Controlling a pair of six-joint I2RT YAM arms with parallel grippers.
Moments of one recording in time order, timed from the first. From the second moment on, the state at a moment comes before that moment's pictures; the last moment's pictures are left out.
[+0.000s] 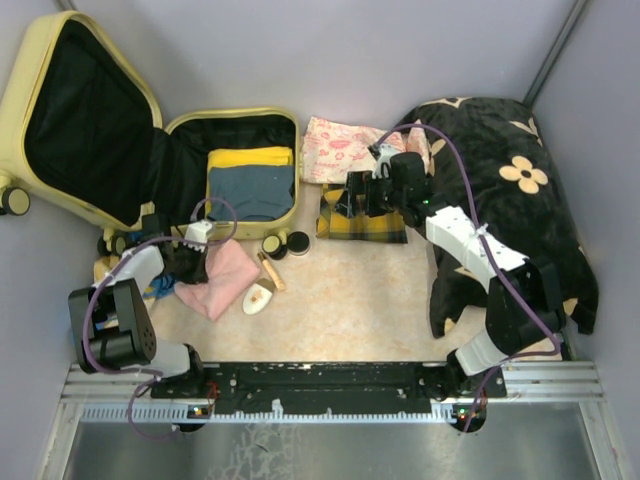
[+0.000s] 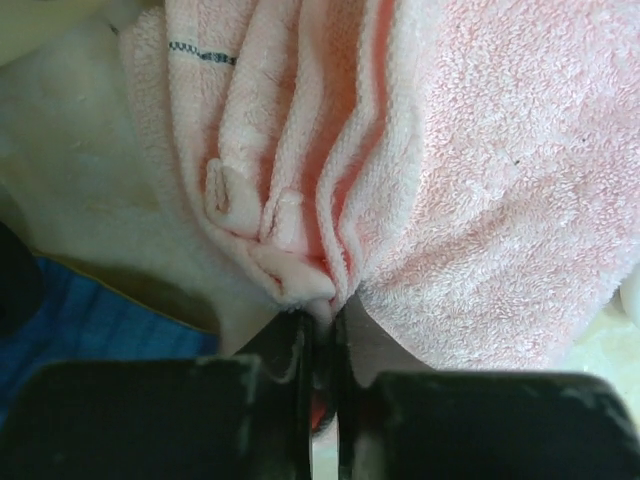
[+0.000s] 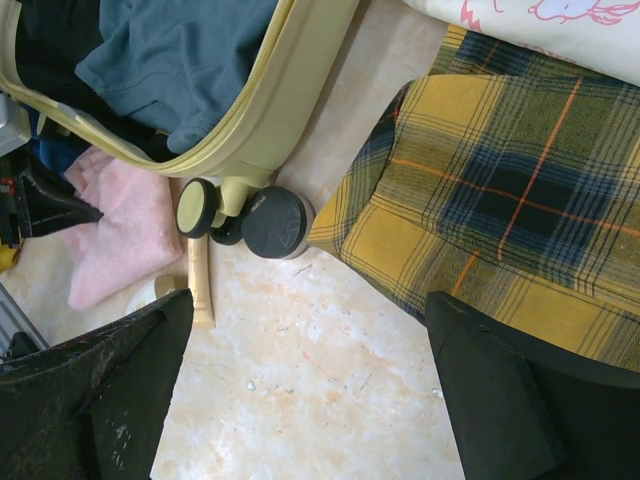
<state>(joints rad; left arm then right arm) 0.21 1.44 0.74 -0.50 0.35 0.59 0.42 1.52 1.15 -0.16 -0.37 0.34</state>
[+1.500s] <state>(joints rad) 0.21 1.71 1.32 -0.31 0.22 0.18 0.42 1.50 1.15 -0.17 -0.34 0.31</state>
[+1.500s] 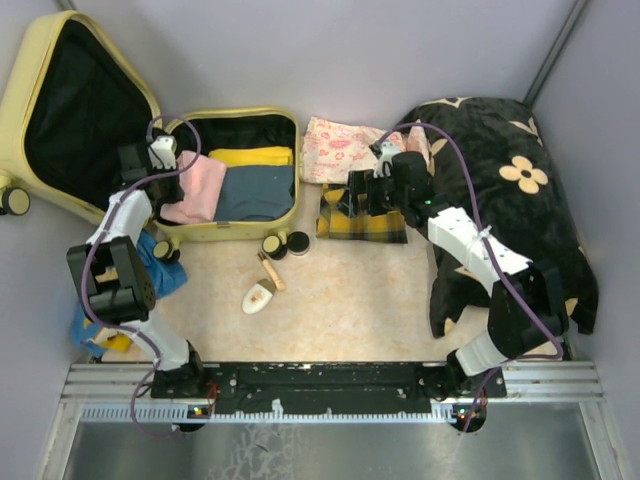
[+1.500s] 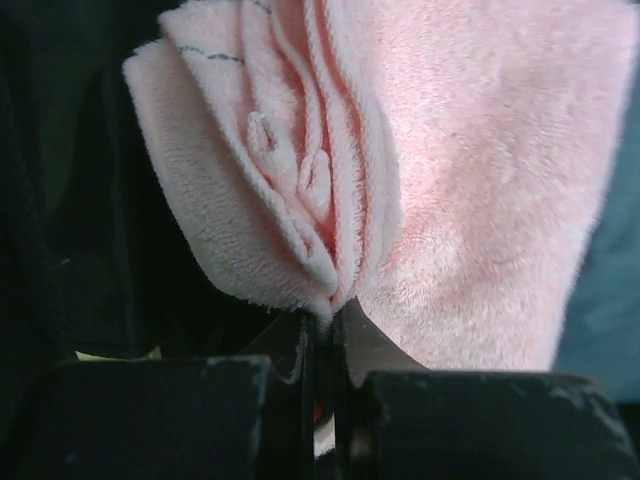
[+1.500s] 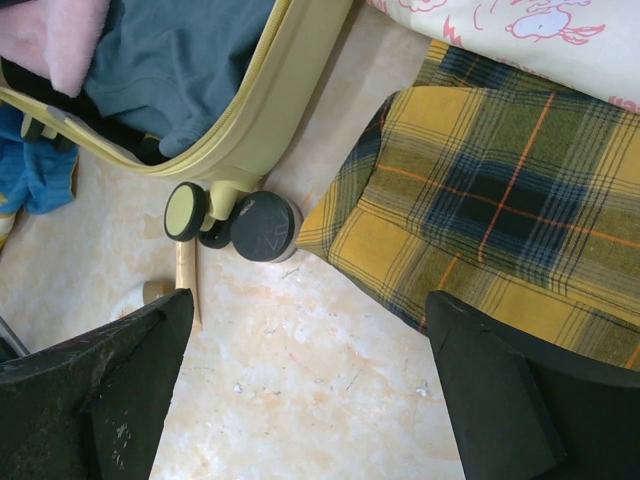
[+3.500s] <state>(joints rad) -0.02 1.55 1.42 -0.53 0.57 0.53 0.34 1.99 1.38 -0.34 -0.42 -0.11</state>
